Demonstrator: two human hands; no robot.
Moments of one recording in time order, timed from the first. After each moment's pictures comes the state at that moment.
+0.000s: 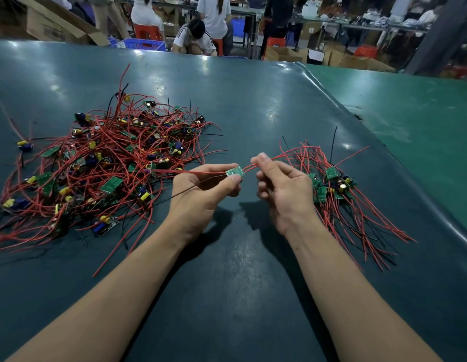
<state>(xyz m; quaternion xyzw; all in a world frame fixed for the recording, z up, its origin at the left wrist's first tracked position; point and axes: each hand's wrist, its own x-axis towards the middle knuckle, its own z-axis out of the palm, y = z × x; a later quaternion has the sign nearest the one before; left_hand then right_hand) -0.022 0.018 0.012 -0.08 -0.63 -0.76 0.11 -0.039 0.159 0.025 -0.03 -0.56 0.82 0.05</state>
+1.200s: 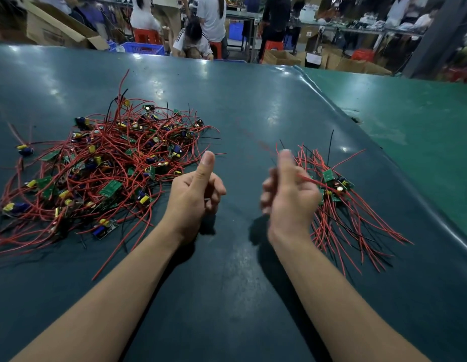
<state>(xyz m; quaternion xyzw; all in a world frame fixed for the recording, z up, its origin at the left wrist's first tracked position) -0.027 0.014 0.016 -0.02 -0.60 -0.80 0.04 -0.022 0.149 0.026 -0.09 -0.54 0.81 0.22</state>
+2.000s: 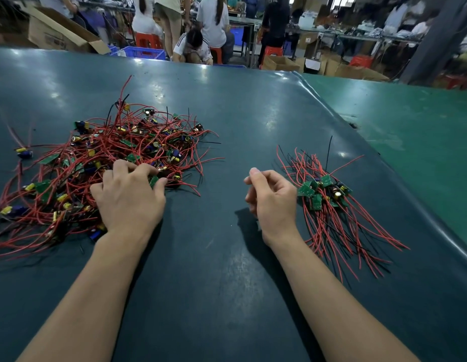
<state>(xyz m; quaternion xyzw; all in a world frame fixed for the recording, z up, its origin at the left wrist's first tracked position) -0.032 -0.053 0.015 0.17 -0.94 -0.13 0.26 -0.040 0.148 0.013 -0.02 -0.65 0.74 0.15</state>
